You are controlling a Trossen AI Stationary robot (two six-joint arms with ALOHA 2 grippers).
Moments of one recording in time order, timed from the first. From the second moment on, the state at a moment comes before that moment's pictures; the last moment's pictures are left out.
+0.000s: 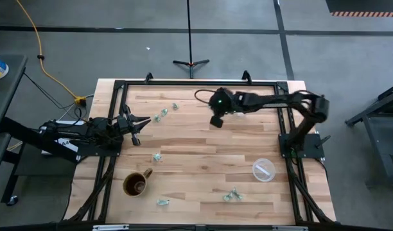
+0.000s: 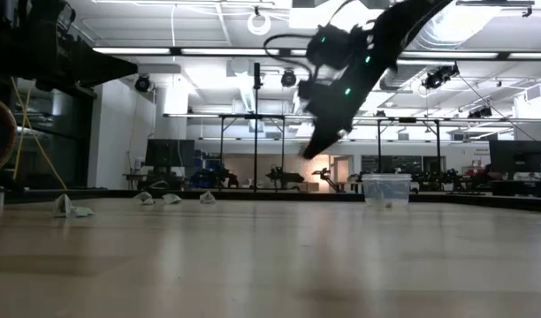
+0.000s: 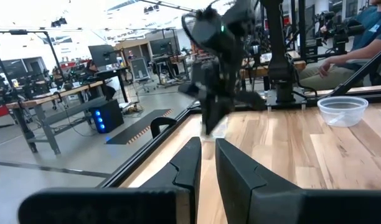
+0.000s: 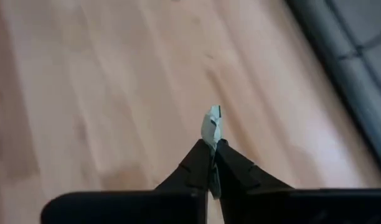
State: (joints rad) left arm -0.10 0.01 0.05 0.05 -0.47 0.24; right arm -0.35 1.66 1.08 -0.32 0.14 -0.05
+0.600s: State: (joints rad) left arm -0.10 0.01 0.05 0.05 -0.46 0.24; right arm -0.50 1.51 1.01 -0.77 0.24 0.03
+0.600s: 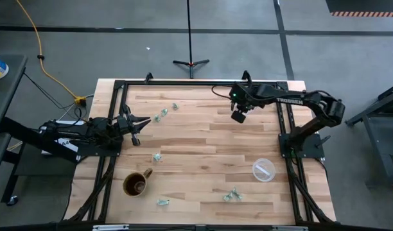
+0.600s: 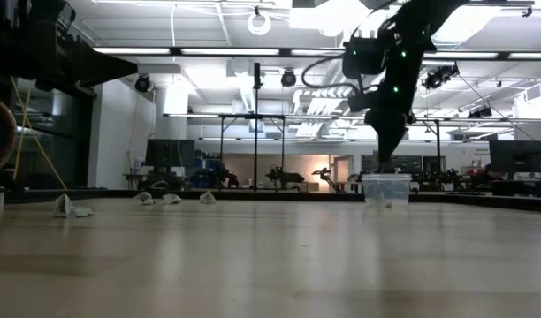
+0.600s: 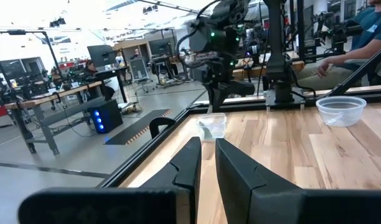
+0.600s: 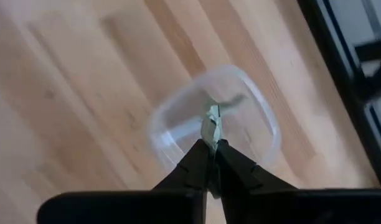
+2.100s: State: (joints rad) left arm -0.10 0.01 0.05 0.05 -0.47 0.24; right arm 0.56 1.50 0.98 -0.50 0.02 0.86
